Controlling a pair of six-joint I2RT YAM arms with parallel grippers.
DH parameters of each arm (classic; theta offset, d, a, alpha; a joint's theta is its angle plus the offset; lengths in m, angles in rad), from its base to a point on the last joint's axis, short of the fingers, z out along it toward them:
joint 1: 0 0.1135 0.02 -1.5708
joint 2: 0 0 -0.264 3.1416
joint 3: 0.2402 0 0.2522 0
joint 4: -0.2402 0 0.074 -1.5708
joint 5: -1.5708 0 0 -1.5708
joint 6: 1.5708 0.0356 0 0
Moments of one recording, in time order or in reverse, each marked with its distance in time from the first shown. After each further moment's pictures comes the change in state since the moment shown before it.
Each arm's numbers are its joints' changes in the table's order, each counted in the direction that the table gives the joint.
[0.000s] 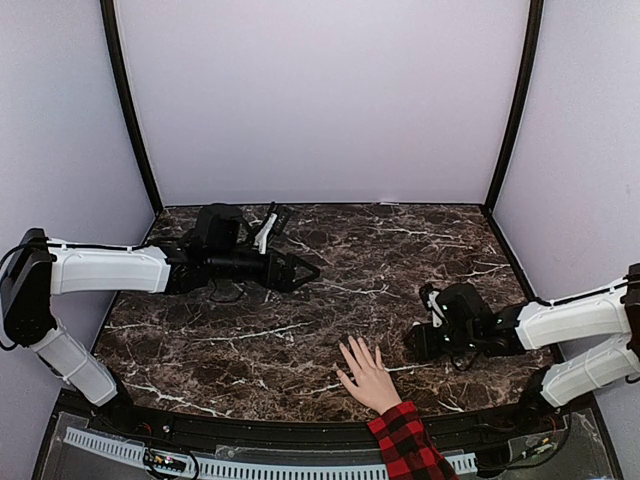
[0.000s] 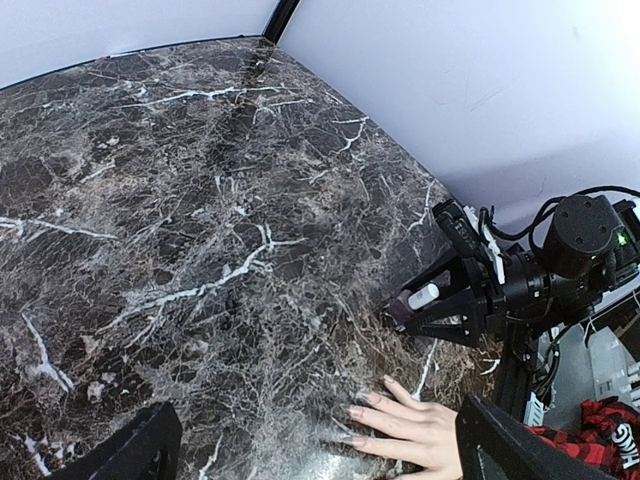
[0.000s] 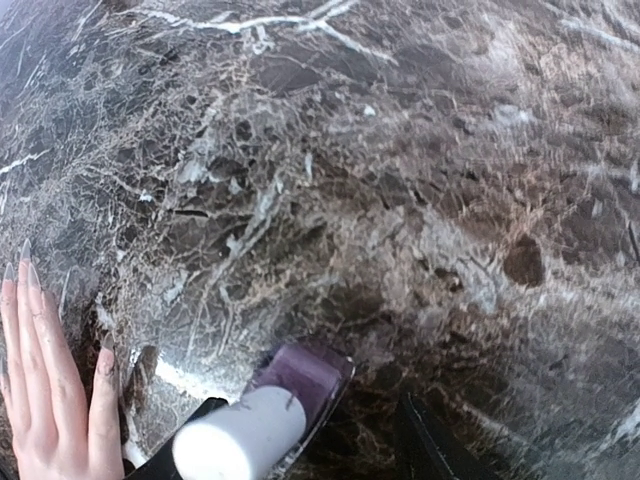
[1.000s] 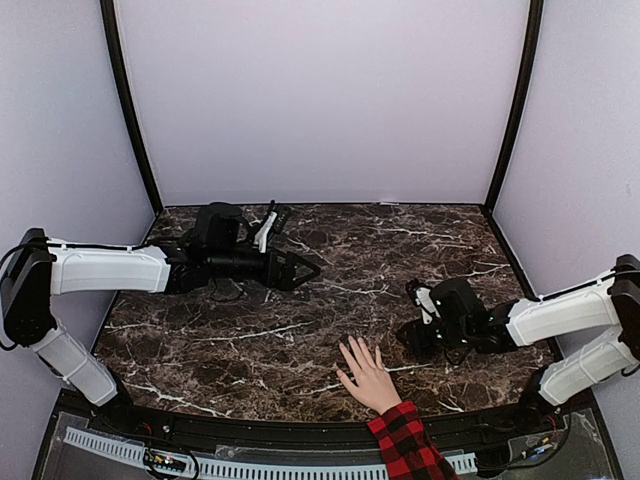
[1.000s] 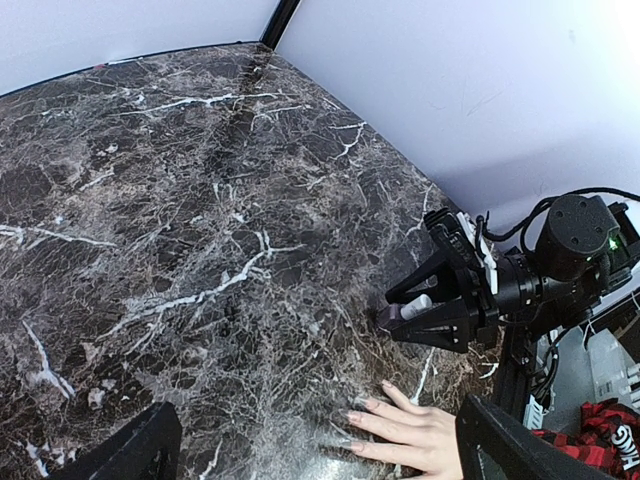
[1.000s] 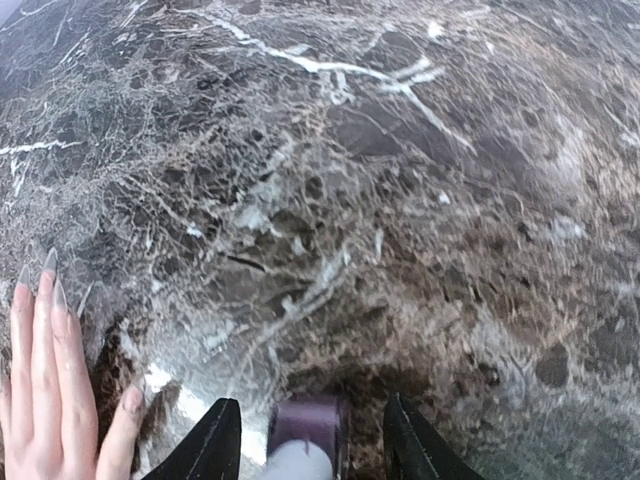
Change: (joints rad) left arm 0.001 0.000 0.002 0.013 -0.001 0.000; right arm 0.004 0.101 0.056 0.103 0.016 -0.184
